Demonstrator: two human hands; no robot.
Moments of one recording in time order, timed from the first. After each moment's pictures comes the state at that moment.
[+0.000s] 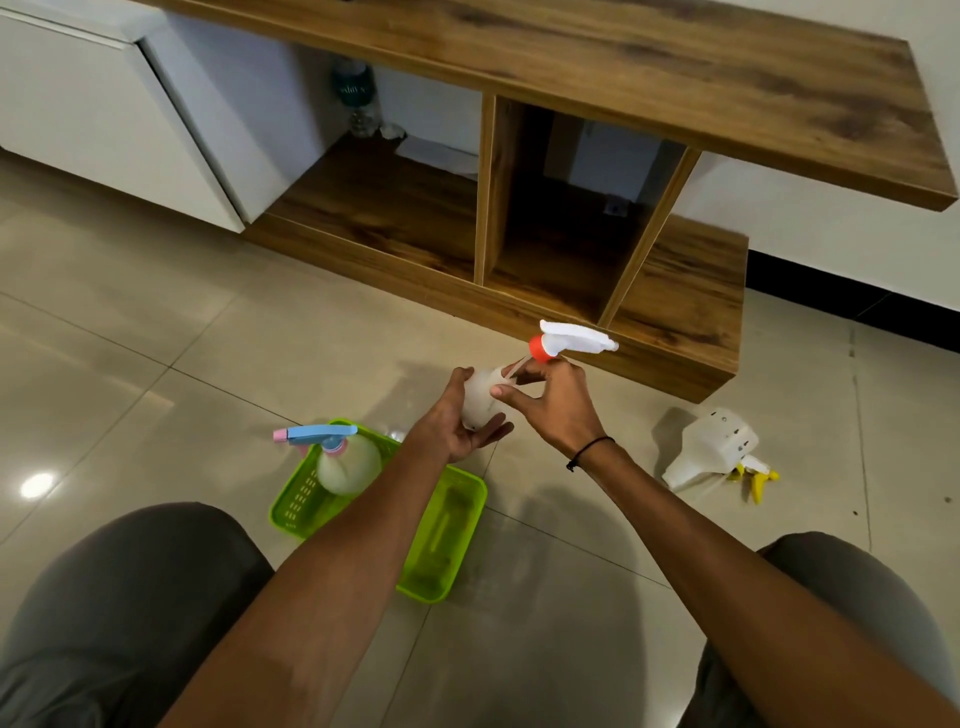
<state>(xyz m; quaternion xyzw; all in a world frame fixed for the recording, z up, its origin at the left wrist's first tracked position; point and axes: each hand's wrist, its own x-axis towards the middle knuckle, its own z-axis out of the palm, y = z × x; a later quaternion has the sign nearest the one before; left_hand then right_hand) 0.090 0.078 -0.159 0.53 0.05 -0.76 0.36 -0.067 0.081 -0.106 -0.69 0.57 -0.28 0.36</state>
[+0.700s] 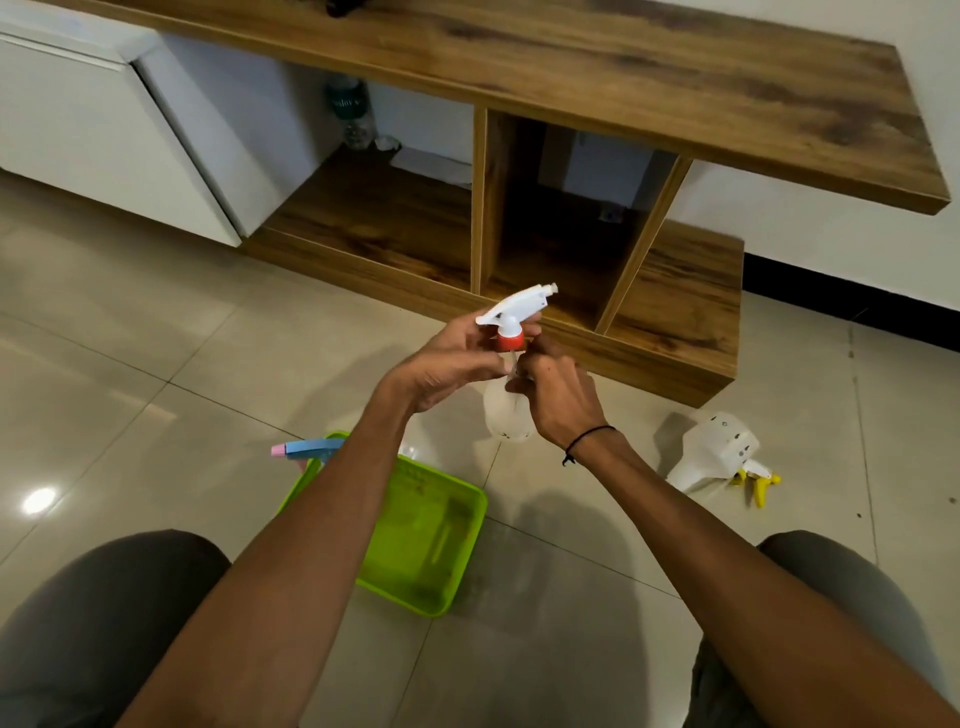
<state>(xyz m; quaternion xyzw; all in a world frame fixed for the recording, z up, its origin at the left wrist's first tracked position) 0.117 0.050 -0.072 0.40 -0.52 -0.67 0.36 -0.065 0.064 -0.090 -0.80 0.57 -0.15 0.13</state>
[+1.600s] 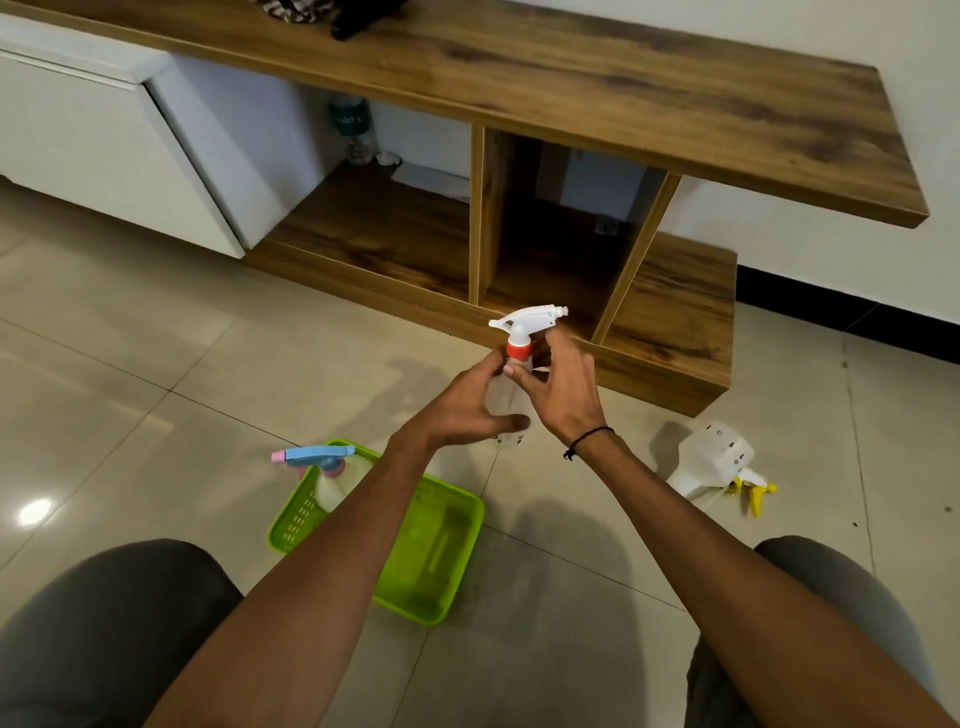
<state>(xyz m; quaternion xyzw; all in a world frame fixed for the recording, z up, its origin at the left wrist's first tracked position) 0.098 0.071 -0.110 0.51 -0.69 -0.45 0.25 -0.070 0.052 -0.093 -0.70 0.57 -0.34 0.25</state>
